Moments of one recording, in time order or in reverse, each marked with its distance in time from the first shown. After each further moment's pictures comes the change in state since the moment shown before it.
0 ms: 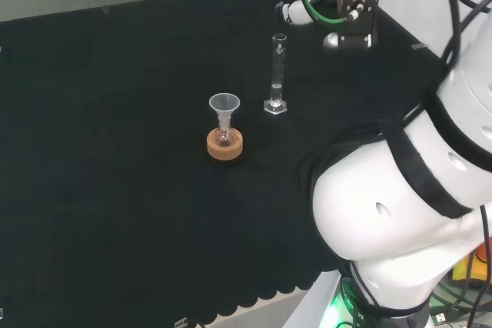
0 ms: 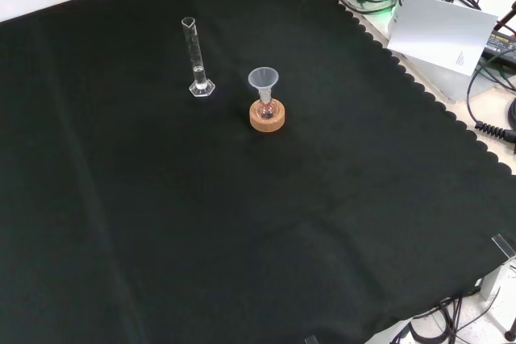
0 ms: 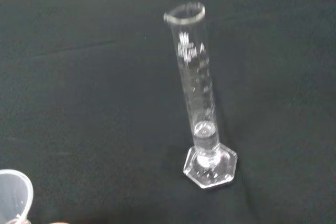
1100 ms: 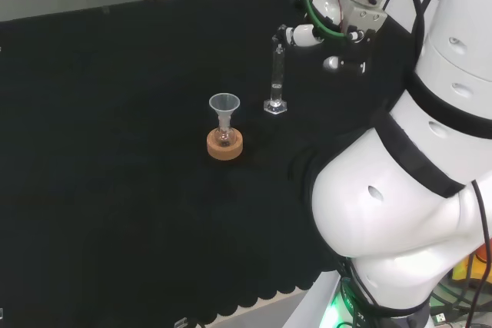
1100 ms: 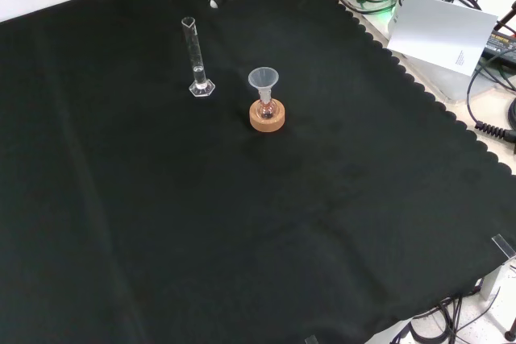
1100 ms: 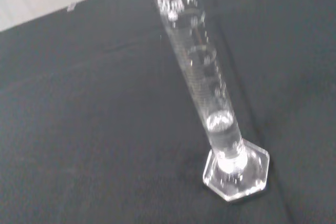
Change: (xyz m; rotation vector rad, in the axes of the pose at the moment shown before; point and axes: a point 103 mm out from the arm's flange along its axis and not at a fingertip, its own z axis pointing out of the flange) arm -0.030 0.033 0.050 -0.069 0.152 -0.044
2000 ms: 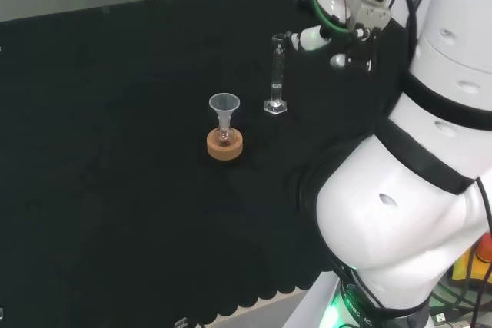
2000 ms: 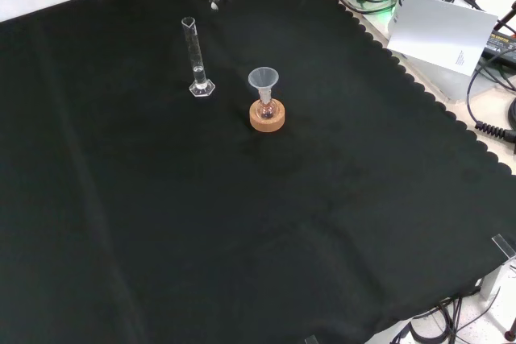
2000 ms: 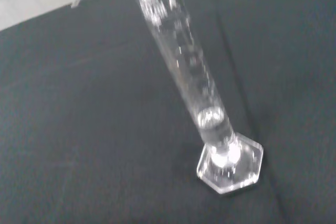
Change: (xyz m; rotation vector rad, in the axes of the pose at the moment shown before) arm -0.015 0.003 0.009 0.048 0.036 -0.012
